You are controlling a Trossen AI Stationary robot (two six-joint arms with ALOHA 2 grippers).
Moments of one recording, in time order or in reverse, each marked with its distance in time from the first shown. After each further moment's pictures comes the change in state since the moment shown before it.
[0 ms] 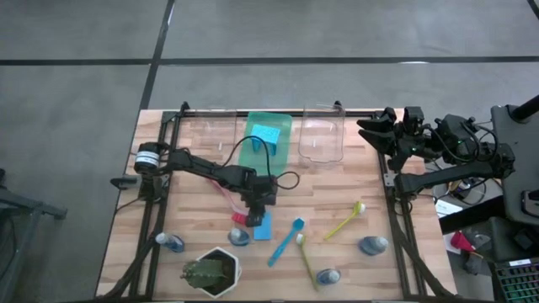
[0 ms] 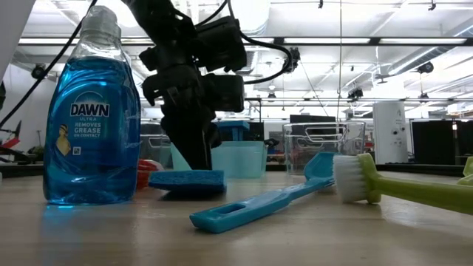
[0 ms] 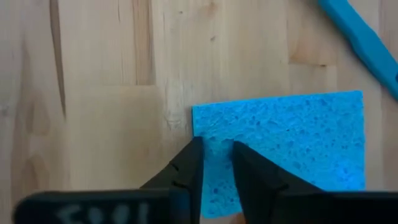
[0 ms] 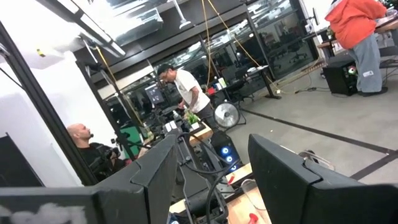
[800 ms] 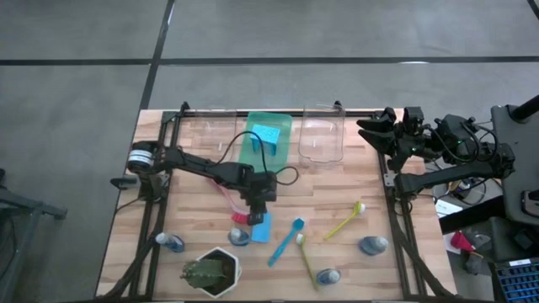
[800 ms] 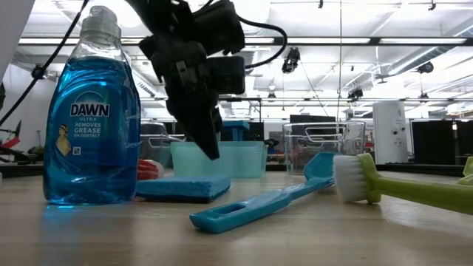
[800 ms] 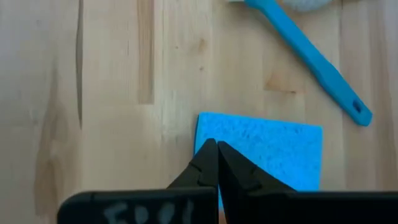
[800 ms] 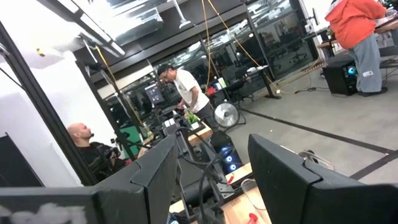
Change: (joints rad) left arm 0.008 -0.066 0.006 0.000 0.007 -0.060; right arm 0.000 0.000 0.000 -0.001 0.000 -0.002
